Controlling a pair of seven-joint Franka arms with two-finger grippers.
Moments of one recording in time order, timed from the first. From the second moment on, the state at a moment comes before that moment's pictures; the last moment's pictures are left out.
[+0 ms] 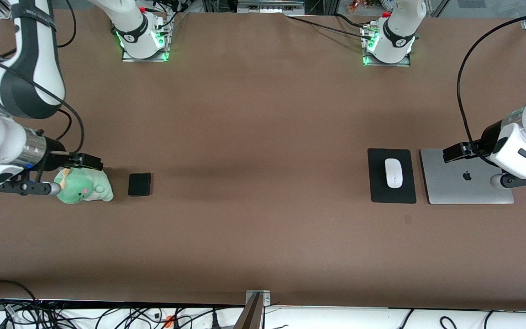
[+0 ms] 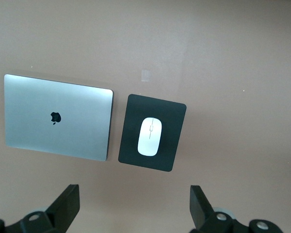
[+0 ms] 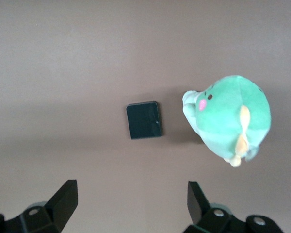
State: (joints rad) left arm 0.38 0.39 -0.58 -1.28 0.21 1.49 -0.35; right arm 0.37 0.36 -0.39 -1.48 0.22 1.70 0.02
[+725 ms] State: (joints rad) left arm 0.38 0.34 -0.59 -1.27 0.21 1.48 -0.34; right arm 0.36 0.14 -0.40 -1.47 0.06 1.52 0.02
